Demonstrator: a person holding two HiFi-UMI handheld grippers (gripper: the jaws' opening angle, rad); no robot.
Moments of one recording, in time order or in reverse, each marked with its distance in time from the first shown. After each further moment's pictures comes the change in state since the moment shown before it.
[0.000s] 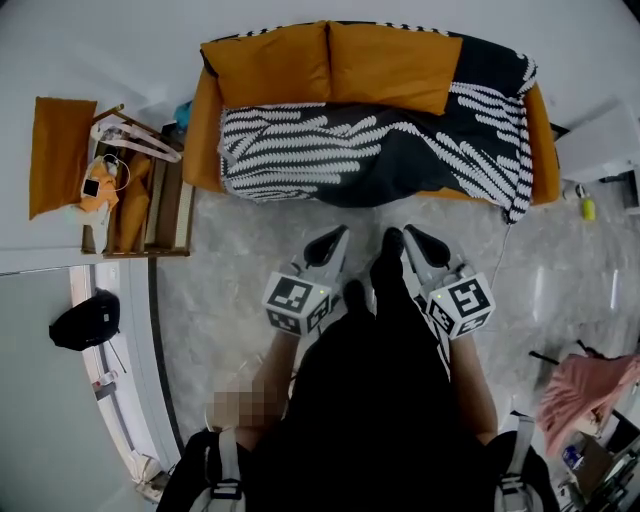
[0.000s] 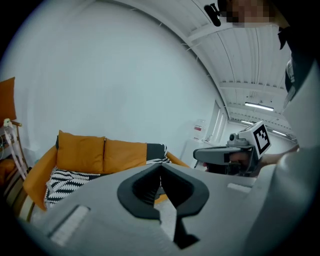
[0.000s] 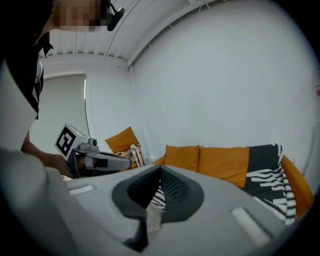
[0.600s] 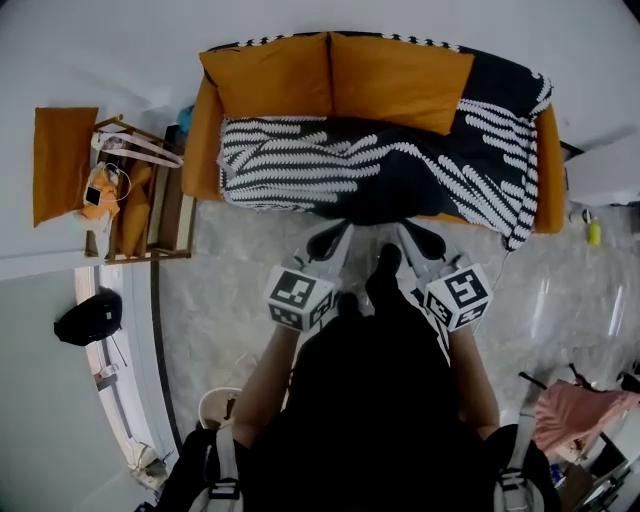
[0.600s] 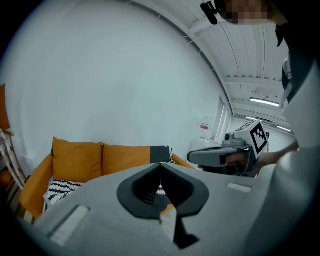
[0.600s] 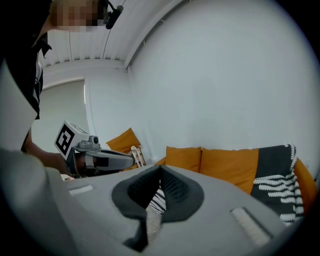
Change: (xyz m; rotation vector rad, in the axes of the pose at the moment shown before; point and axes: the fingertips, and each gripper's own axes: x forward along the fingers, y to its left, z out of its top) left arm 0.116 0.024 0.059 0.024 0.026 0.043; right arm 0.065 -0.108 0.043 0.020 0.023 0.100
